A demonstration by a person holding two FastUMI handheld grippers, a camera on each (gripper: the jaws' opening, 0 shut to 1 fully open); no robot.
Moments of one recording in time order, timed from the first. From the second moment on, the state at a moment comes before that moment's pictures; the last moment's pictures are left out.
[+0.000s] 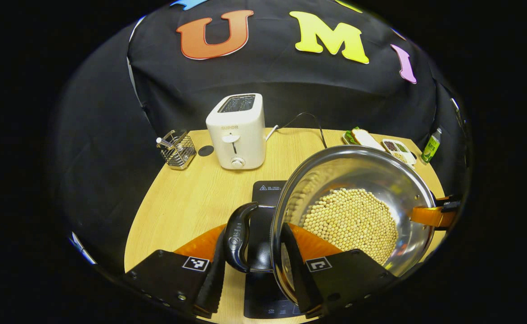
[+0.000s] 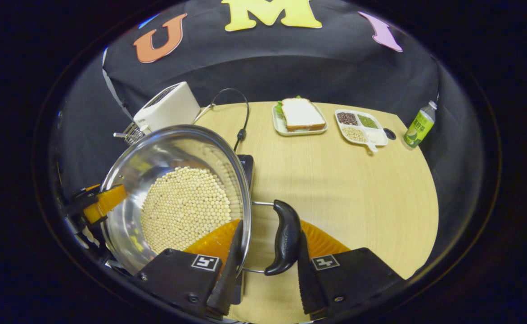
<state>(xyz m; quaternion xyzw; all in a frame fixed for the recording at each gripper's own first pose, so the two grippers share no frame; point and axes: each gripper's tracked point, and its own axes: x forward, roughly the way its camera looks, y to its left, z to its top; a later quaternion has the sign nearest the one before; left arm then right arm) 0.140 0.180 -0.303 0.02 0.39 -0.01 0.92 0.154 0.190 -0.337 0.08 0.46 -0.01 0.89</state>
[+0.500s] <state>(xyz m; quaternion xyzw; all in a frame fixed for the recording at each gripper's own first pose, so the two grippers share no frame) 0.151 0.189 -0.325 0.03 0.40 -0.01 0.92 0.163 0.202 -0.361 0.09 0.47 -0.02 0.88</state>
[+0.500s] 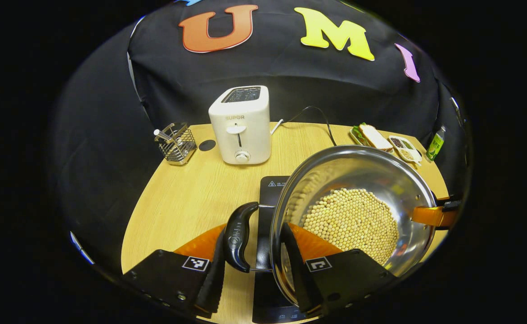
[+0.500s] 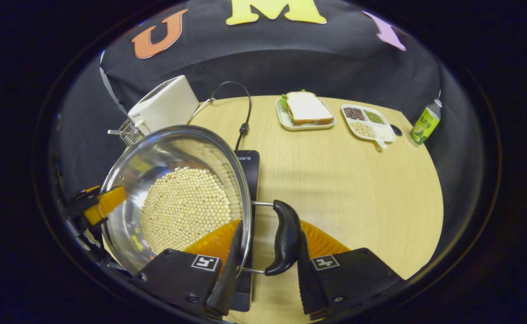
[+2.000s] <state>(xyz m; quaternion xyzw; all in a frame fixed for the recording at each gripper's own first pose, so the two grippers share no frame) 0.131 0.213 -0.314 0.05 0.35 0.01 0.93 0.160 0.193 -0.346 0.05 0.41 0.02 0.91</state>
